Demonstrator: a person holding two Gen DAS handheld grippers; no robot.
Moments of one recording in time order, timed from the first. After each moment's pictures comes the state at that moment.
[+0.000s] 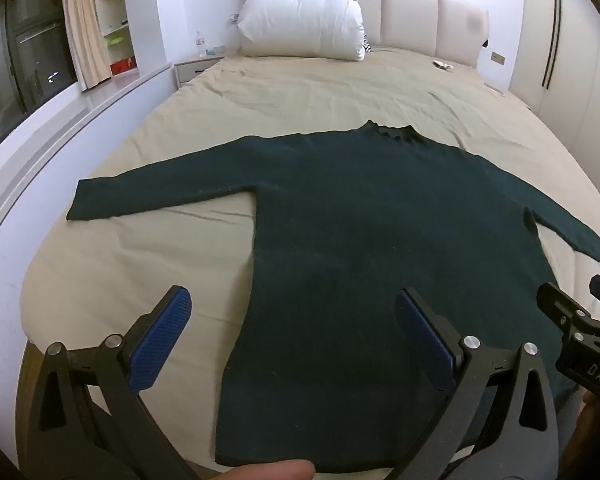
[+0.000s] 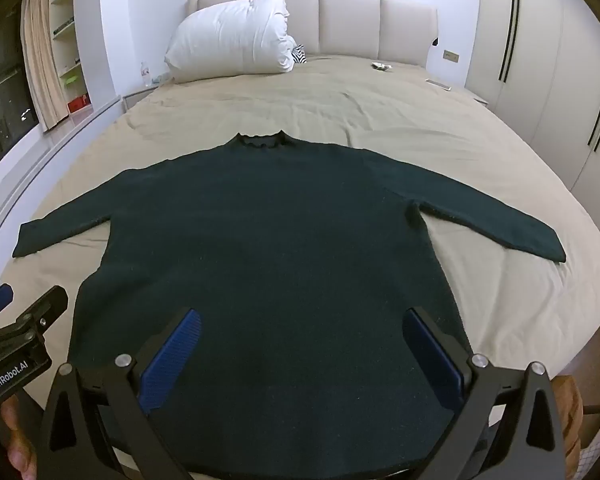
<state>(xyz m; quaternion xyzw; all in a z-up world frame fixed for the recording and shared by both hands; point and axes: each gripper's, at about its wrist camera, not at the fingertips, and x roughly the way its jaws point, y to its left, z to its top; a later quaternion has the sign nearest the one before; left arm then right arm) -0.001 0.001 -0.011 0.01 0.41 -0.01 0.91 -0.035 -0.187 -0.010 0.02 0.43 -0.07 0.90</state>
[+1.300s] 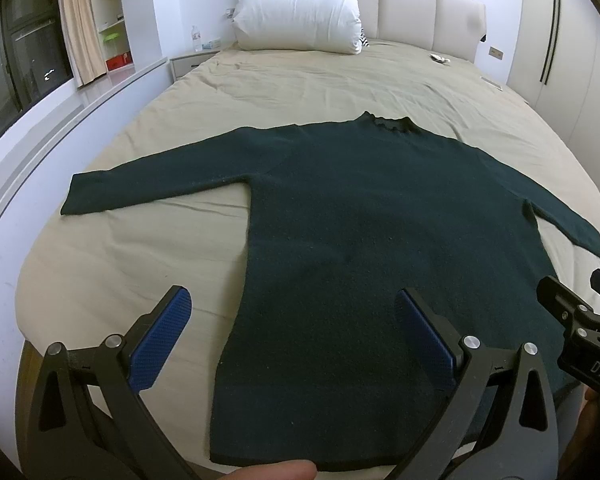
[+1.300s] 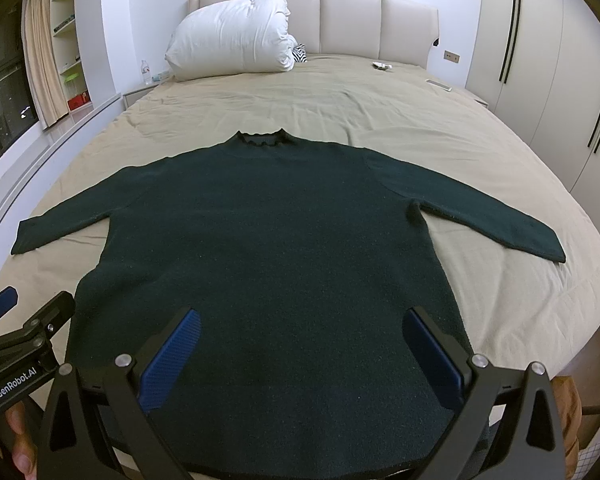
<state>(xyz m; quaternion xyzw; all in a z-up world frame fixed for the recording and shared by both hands) 0.001 -0.001 -0.018 0.01 0.42 -0.02 0.91 -0.035 -0.185 -0.011 0.02 0.43 -0.07 0.90</state>
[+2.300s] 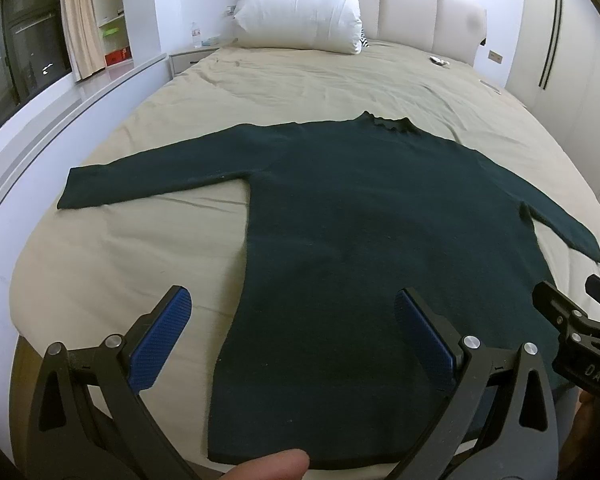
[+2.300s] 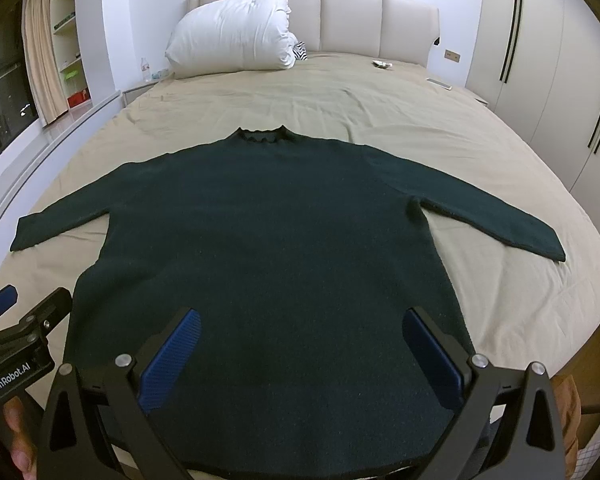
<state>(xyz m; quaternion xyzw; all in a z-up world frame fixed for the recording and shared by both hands) 0.005 0.003 -0.019 0.00 0.42 -0.02 0.91 -0.035 -0.186 -0.013 0.01 0.43 -0.07 0.90</state>
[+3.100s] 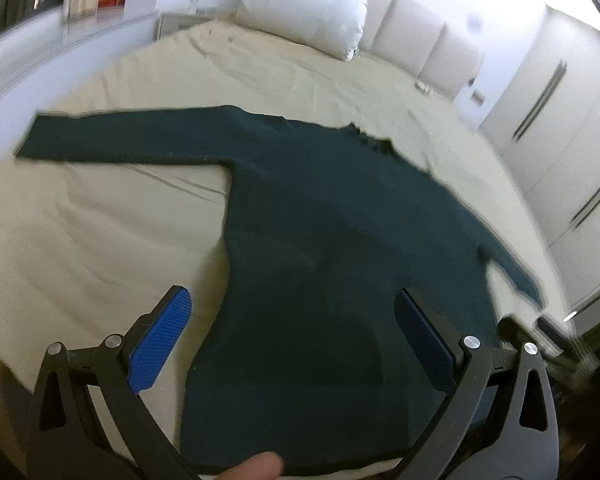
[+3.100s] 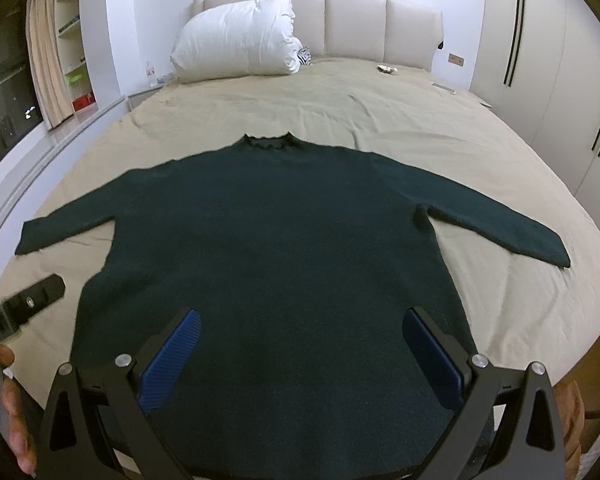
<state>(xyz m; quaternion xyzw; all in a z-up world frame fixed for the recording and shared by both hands) 0.035 0.073 -0.030 -0.18 0.43 -0.10 0.88 -0.036 -0.184 -0.010 0.02 0.42 -0.05 0.91</state>
